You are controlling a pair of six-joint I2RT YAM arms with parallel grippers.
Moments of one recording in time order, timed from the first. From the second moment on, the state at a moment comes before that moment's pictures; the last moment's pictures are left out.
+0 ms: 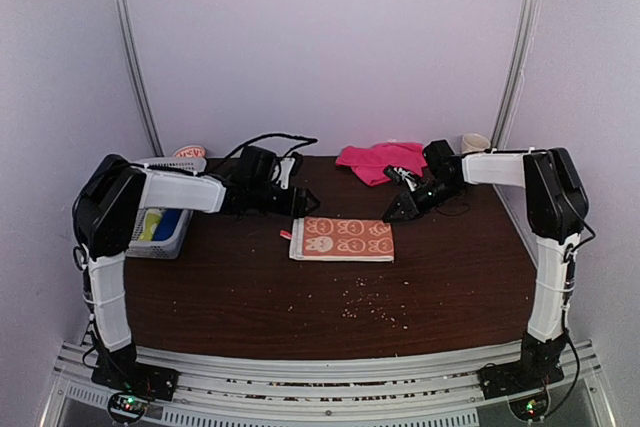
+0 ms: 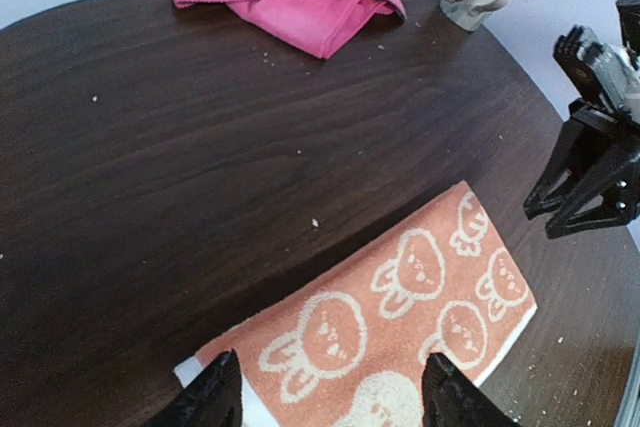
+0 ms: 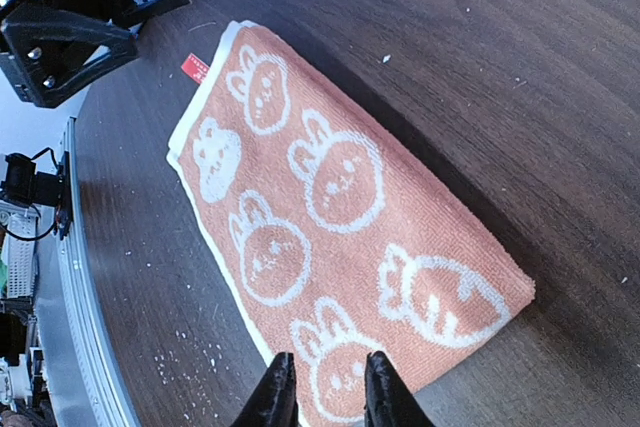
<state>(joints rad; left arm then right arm) -0.62 2.02 1.35 0.08 0.29 -0.29 0.29 2.07 1.51 -0.57 -0.78 -0.19</state>
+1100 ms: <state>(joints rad) -0.60 1.91 1.32 0.09 0.24 -0.28 0.47 2.21 1.72 -0.56 -0.60 -0.23</state>
